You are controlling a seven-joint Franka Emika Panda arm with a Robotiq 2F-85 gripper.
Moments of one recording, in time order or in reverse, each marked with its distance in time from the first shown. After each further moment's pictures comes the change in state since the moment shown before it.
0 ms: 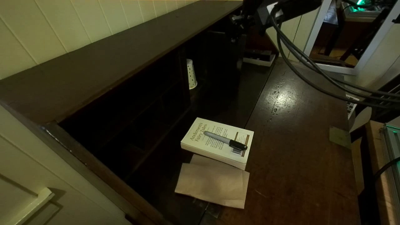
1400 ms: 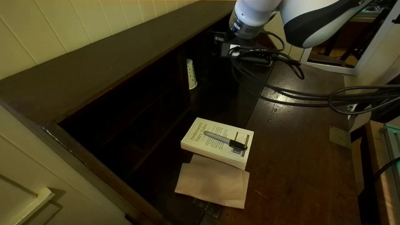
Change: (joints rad) arm 0.002 0.264 -0.105 0.062 -0.396 0.390 0.813
